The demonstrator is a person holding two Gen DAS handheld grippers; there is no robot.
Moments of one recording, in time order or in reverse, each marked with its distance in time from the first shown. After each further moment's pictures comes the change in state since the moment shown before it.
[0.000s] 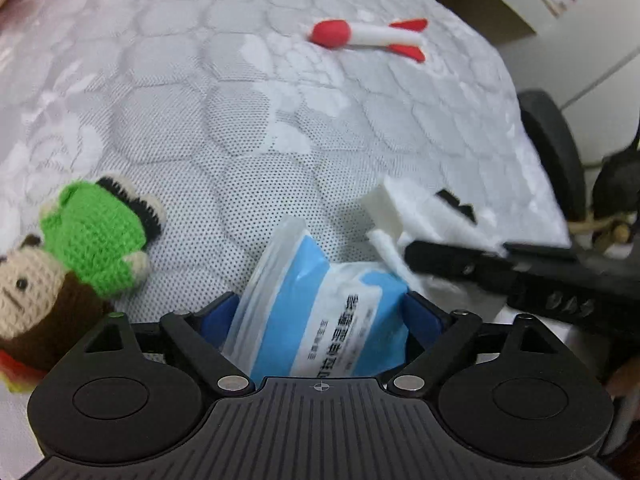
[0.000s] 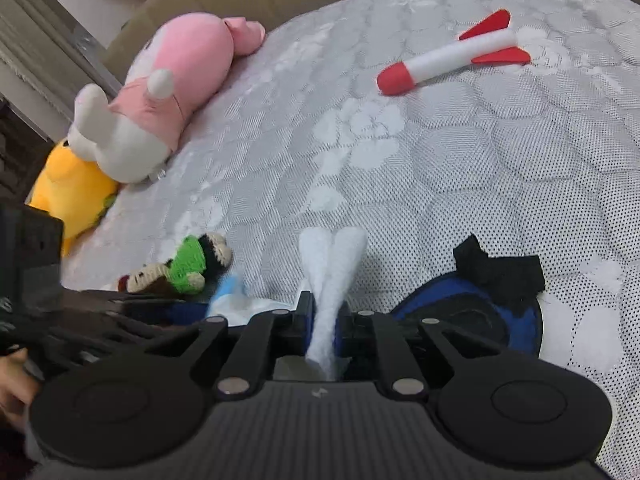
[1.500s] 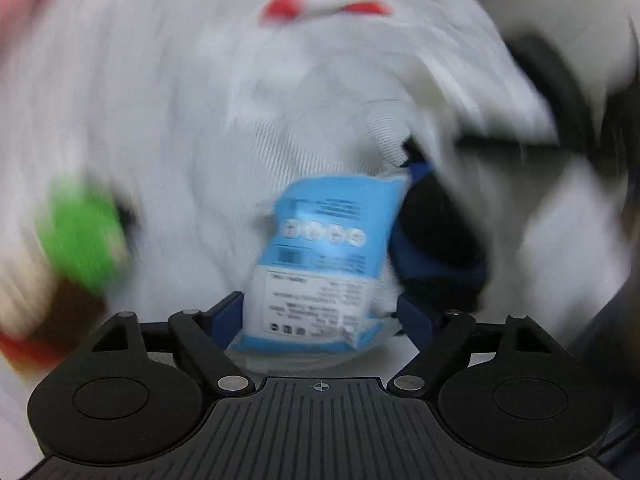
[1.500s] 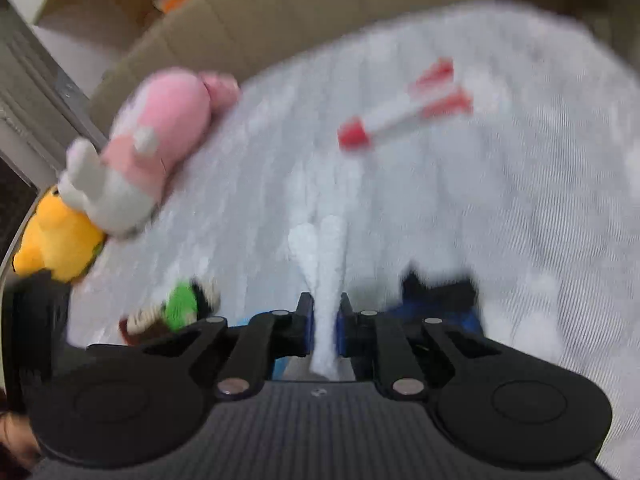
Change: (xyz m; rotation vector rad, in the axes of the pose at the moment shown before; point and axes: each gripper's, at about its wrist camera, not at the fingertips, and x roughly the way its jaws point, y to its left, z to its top) left arm 0.027 -0.065 -0.019 0.353 -0.005 0.208; right arm -0.053 0.002 0.000 0.021 -0.170 -0.051
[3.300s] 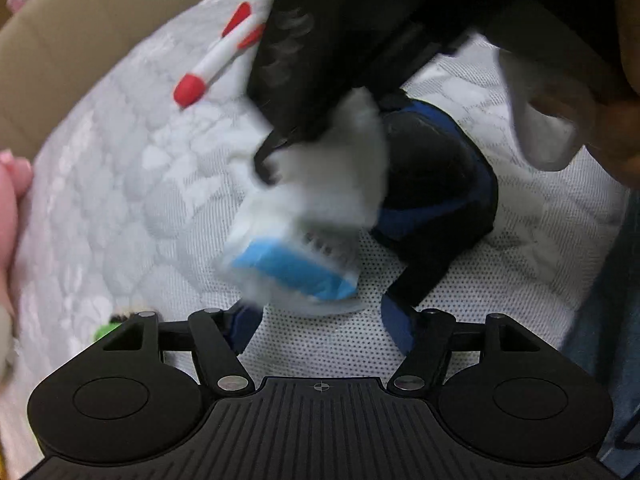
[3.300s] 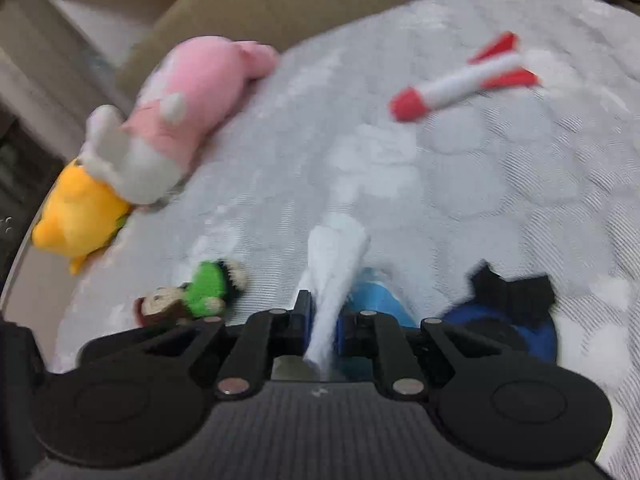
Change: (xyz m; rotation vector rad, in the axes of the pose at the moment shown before) left arm 0.002 -0.036 -0.009 0.316 -0.035 0.118; right arm 0.044 -0.002 -0.002 0.044 0.124 0.087
